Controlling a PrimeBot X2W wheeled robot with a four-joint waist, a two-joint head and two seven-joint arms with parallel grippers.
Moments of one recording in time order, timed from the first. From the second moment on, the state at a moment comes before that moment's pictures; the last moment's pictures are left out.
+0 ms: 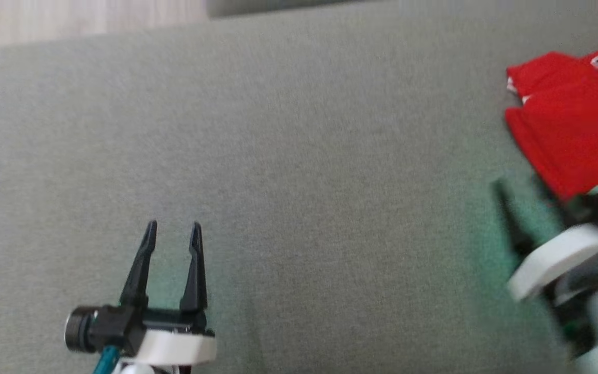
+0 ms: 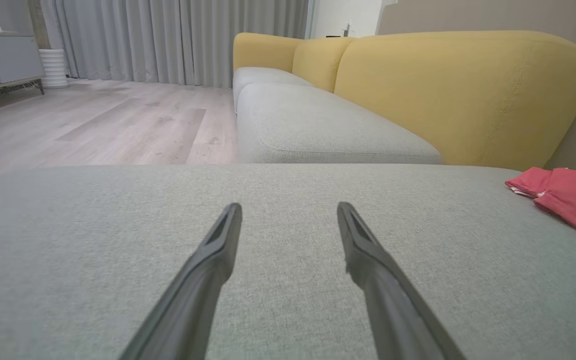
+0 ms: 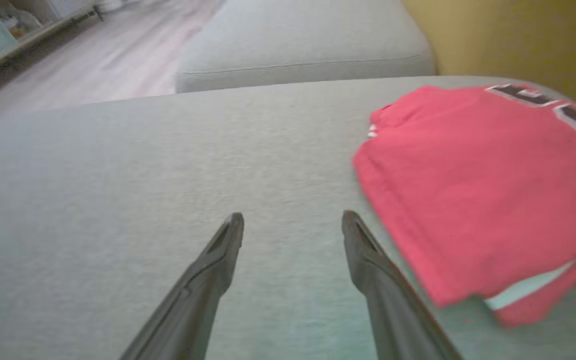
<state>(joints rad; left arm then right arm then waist) 0.01 0.05 -0.19 0.09 -0.16 -0.02 -0.26 -0.11 -0.29 0.07 0.08 0.37 0.12 0.24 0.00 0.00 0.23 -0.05</state>
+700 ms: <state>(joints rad) 0.26 0.05 -0.13 0.03 -0.18 0.05 -0.26 0.19 -0.06 0.08 0.09 0.09 0.12 -0.25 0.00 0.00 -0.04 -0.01</state>
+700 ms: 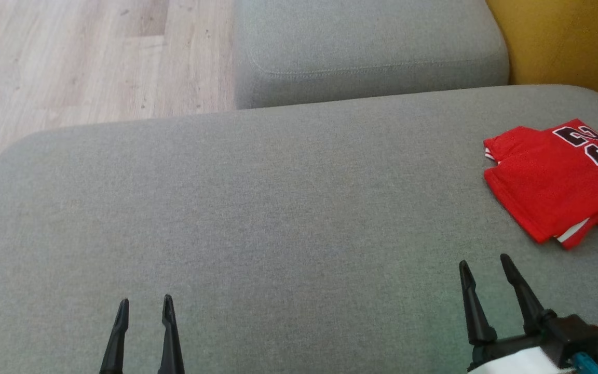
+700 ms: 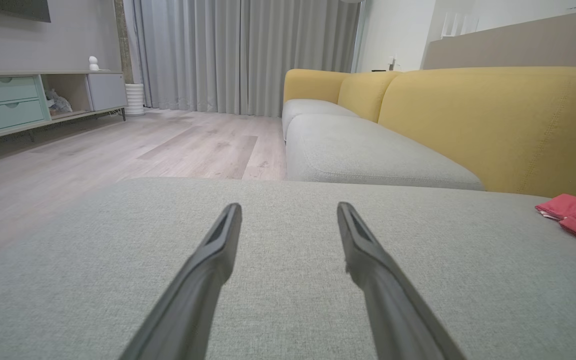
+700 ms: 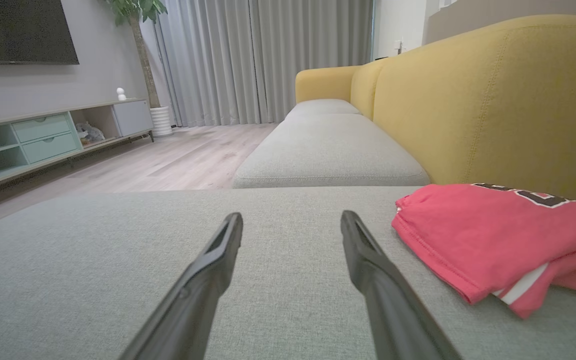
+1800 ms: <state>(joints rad) 0.27 0.05 -0.13 0.14 -0.36 0.03 -0.22 0.21 -0.06 0.08 0.19 0.28 0.12 -0.22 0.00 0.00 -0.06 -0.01</state>
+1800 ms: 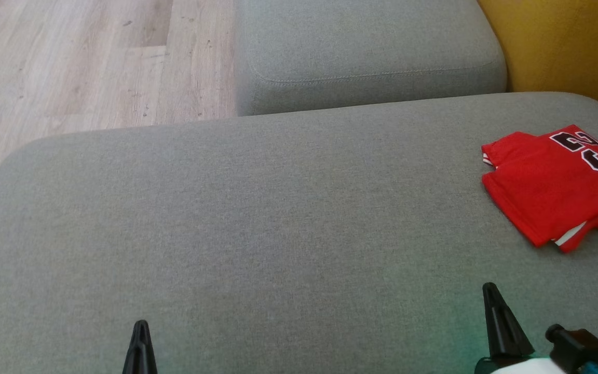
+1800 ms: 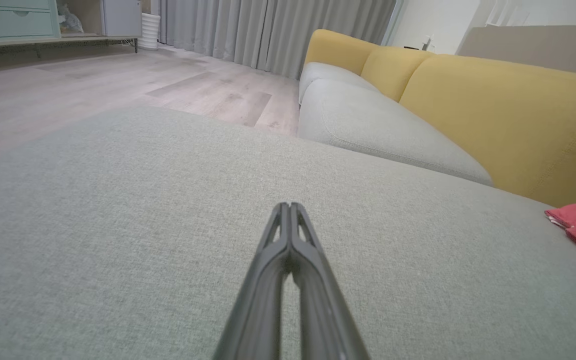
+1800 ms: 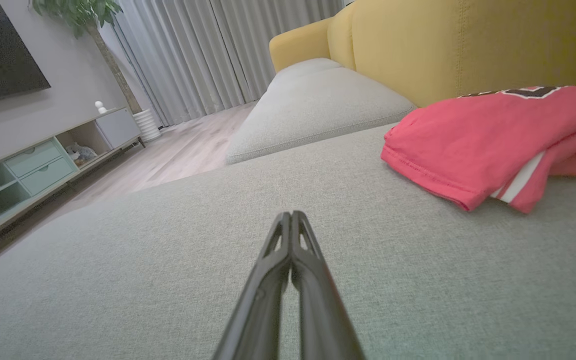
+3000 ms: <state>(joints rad) 0.16 0.06 -0.09 0.18 -0.80 -0.02 -0.13 0.13 -0.06 0.03 0.21 0.75 0.12 -0.13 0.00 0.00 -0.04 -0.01</state>
